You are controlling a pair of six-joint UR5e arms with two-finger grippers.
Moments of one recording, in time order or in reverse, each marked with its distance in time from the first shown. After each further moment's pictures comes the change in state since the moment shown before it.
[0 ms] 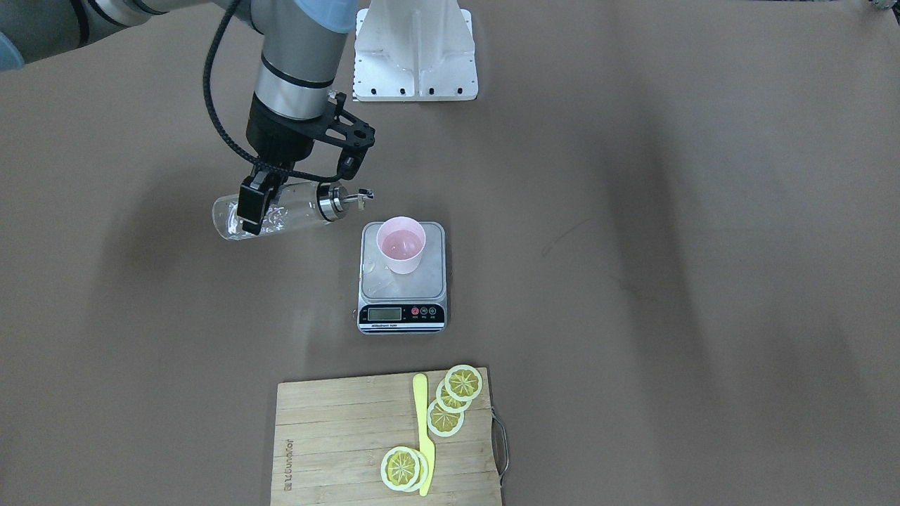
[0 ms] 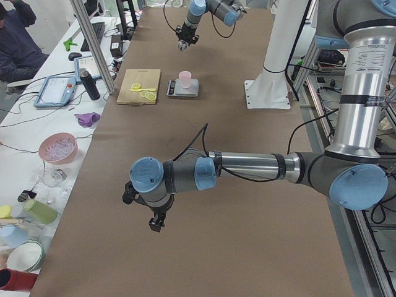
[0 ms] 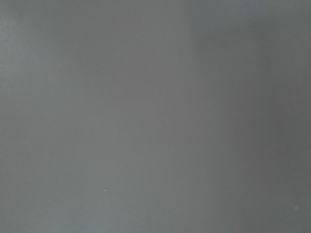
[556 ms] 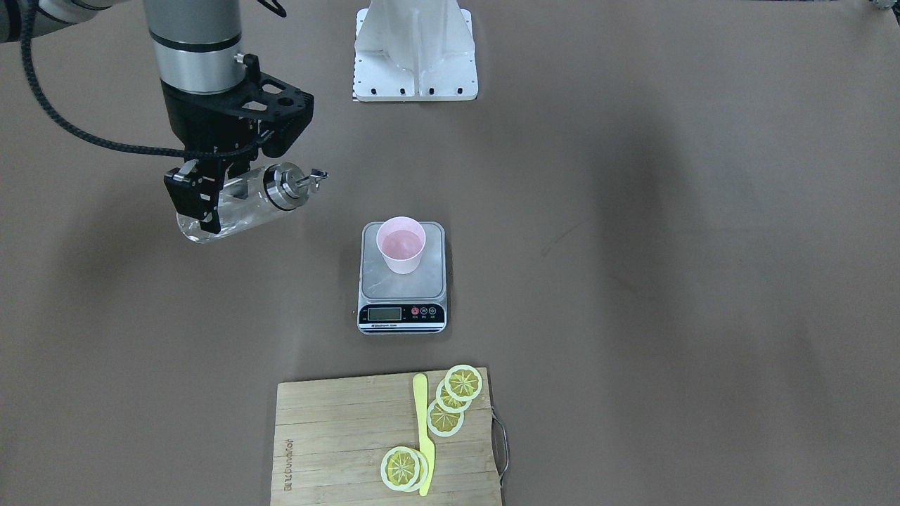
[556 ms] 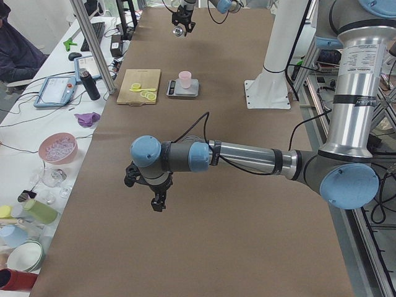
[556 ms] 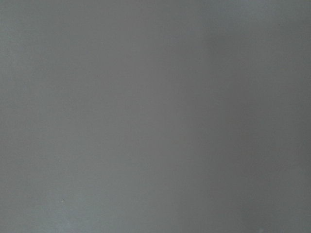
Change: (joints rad) left arm 0.088 0.000 -0.069 -0.008 0.005 -0.223; right arm 0.172 -0.106 0.093 0.172 0.241 -0.023
